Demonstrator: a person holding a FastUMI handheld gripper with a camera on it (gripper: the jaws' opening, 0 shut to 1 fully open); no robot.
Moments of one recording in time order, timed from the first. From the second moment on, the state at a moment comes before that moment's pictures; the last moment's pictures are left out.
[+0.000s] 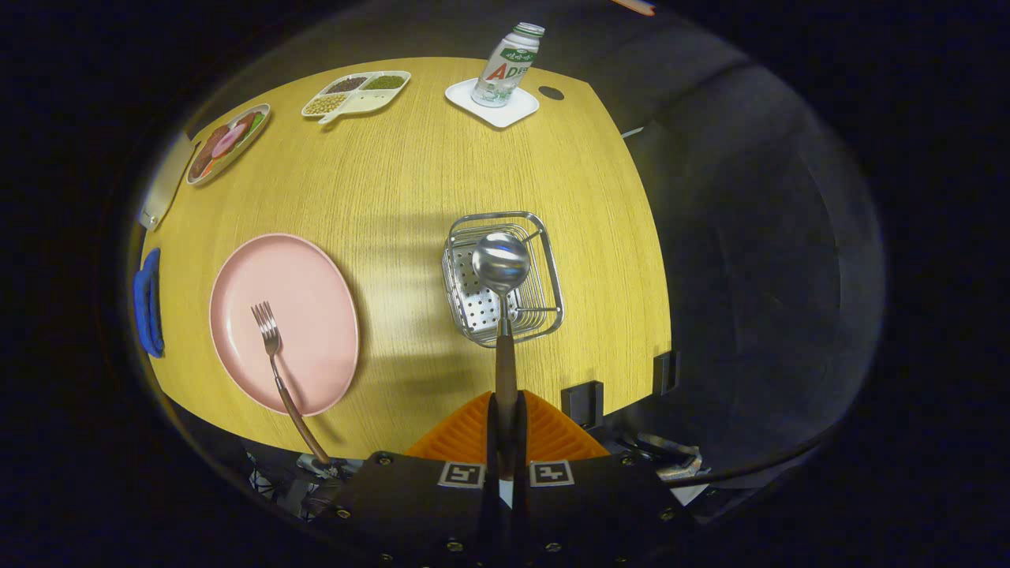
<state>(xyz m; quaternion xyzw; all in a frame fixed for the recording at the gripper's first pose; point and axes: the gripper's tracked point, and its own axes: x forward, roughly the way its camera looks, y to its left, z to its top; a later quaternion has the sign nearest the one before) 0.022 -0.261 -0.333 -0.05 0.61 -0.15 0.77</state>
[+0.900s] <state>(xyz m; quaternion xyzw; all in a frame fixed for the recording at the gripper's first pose) 0.025 -0.215 -0.274 -0.10 0.57 -0.14 0.81</state>
